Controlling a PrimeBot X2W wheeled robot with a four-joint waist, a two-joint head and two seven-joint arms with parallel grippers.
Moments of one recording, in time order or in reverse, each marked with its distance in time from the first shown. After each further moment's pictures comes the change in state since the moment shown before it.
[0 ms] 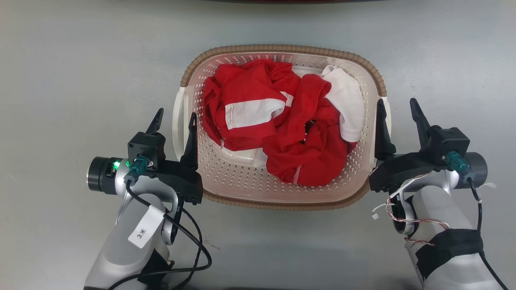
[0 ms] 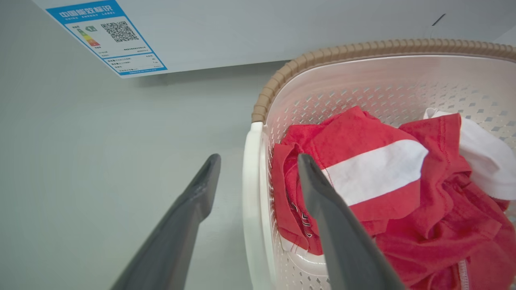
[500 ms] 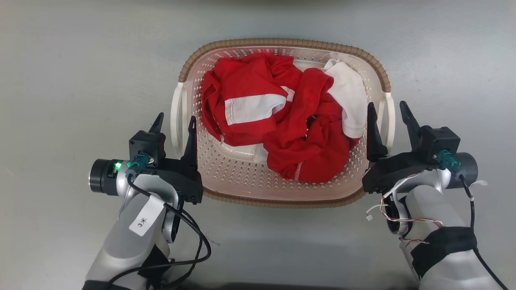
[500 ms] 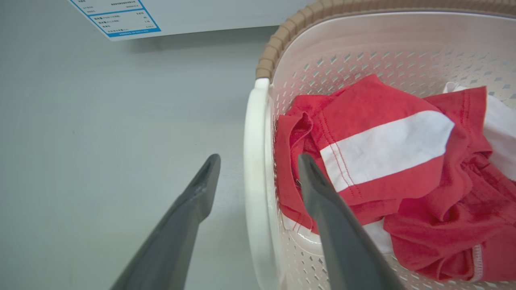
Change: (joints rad) left arm -0.041 -0.001 -0.033 0.096 -0.057 0.009 0.000; right arm -0.022 -0.001 0.055 0.045 0.049 0.000 0.000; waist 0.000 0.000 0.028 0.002
